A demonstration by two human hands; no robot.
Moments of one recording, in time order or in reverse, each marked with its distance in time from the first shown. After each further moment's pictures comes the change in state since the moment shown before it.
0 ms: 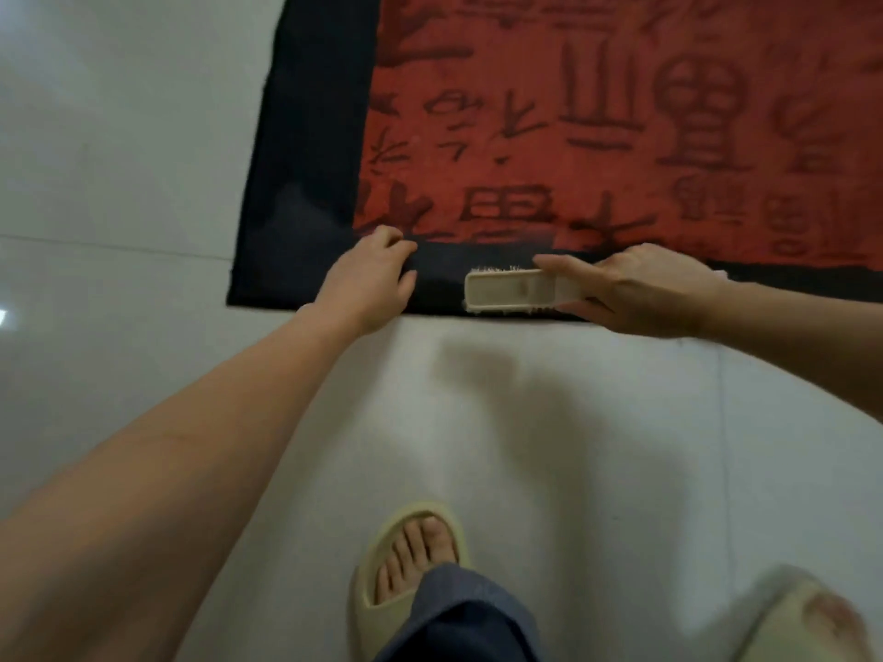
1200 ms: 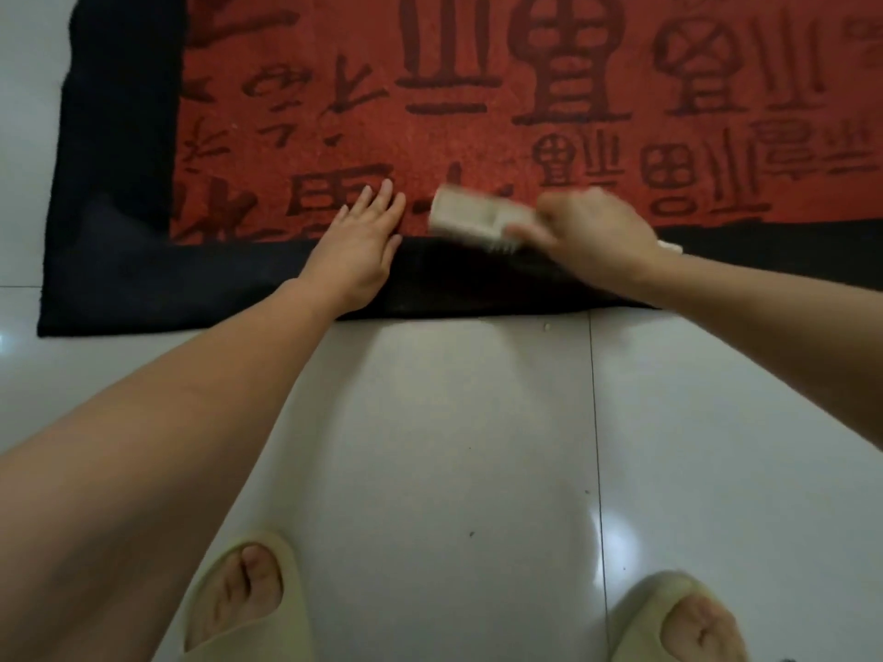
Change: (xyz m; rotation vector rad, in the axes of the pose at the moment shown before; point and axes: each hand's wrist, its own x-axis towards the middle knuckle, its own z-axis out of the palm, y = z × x) left_hand 0.100 0.147 0.076 0.083 -0.082 0.106; right_hand -0.083 0.119 0.035 0.242 0.050 0.571
